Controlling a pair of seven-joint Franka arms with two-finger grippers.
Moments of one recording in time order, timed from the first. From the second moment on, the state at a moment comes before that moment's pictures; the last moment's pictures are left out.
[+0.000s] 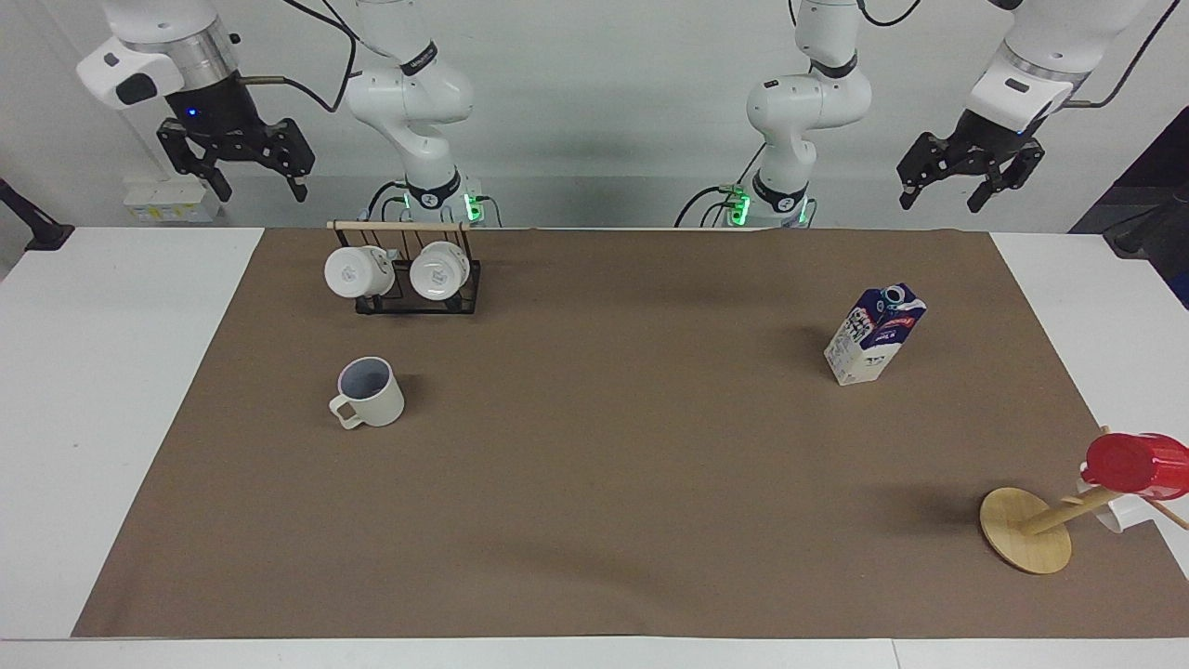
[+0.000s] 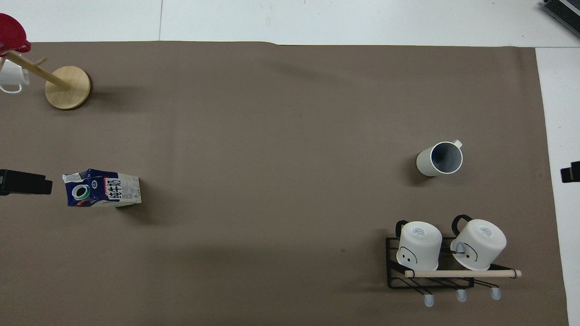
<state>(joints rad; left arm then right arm) 0.10 -0.19 -0.12 -1.69 -0.05 1.49 0.08 0.04 -0.11 -0.10 -1.59 -0.03 1.50 -0.09</state>
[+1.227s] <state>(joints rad) 0.10 -0.19 -0.11 -1.88 -0.05 1.67 0.08 0.12 0.02 -0.10 -2.14 -0.03 2.22 -0.42</state>
